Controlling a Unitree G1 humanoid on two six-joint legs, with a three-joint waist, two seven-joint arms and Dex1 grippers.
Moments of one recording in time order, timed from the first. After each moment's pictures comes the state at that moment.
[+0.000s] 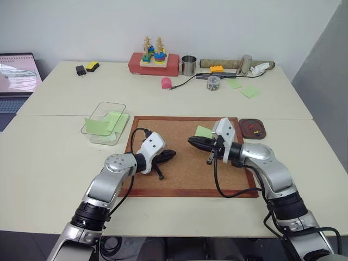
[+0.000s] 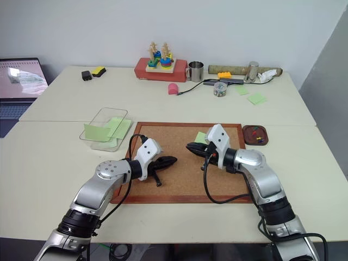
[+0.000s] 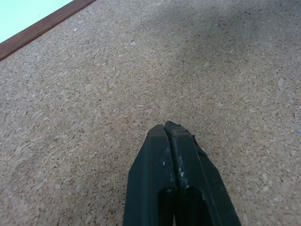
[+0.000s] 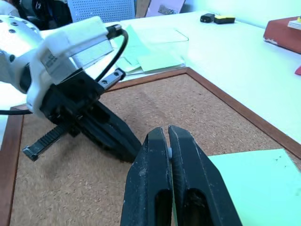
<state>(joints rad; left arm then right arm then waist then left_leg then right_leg) -0.35 0.49 -0.19 -0.04 -0.13 0.44 -0.80 -0.46 -0.36 0.20 -0.09 0.26 0.38 0.83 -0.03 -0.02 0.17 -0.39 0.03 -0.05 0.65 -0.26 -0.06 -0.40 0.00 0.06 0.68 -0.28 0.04</state>
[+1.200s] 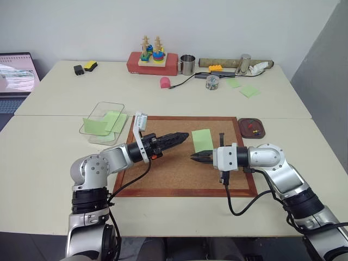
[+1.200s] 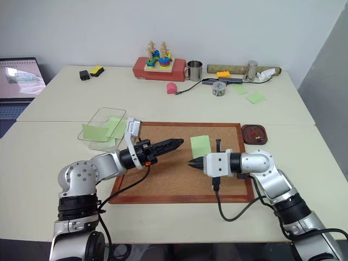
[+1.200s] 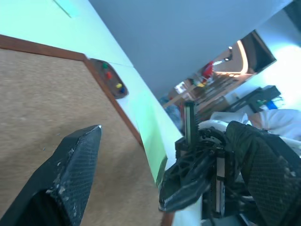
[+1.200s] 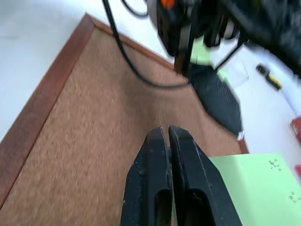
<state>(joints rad) -0.50 0.30 0.24 -0.03 -0.93 1.19 -0.71 -0.49 -0.54 0.35 -0.05 0.01 -0.24 1.02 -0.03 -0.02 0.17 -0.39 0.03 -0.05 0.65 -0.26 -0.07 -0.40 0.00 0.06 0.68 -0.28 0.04</state>
